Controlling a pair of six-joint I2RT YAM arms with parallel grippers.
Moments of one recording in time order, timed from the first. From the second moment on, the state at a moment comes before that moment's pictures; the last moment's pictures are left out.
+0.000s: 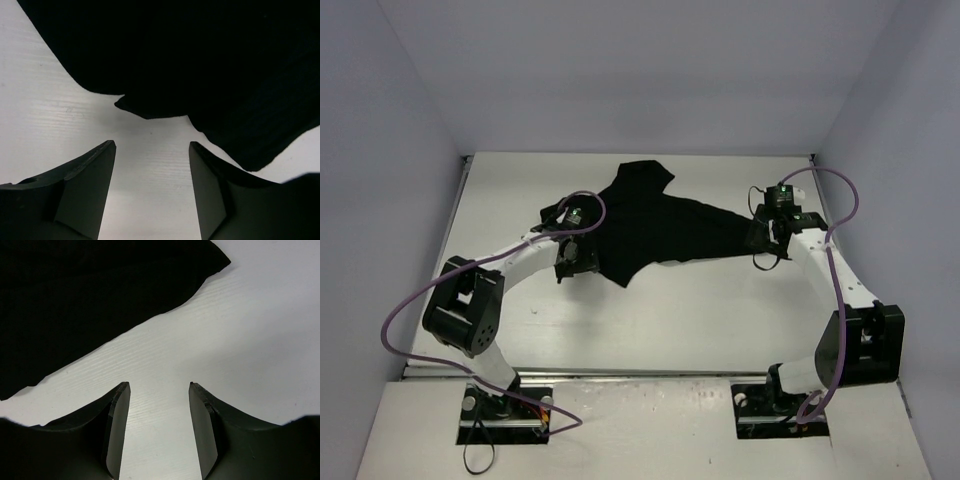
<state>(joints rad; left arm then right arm) -0.43 1.67 1.07 -0.53 -0.10 -0.61 0.09 1.40 1.06 -0.66 0.21 0.41</state>
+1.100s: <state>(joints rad) -0.31 1.75 1.07 -0.34 -0.02 -0.51 0.09 1.38 1.06 -0.66 0.20 0.41</state>
